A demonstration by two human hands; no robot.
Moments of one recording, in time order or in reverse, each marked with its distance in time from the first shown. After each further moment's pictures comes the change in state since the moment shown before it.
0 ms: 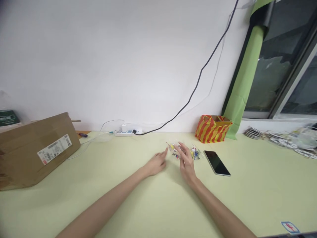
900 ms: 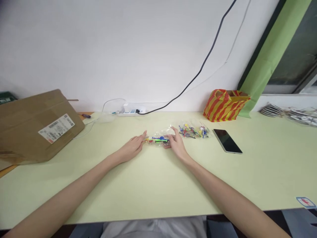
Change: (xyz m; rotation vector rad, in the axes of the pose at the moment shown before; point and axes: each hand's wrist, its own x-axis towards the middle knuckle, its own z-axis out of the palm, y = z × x) left_hand -0.109 -0.064 -0.048 0.089 -0.019 -0.098; right_hand 0.004 -0.040 0.060 0.586 -0.253 0.792
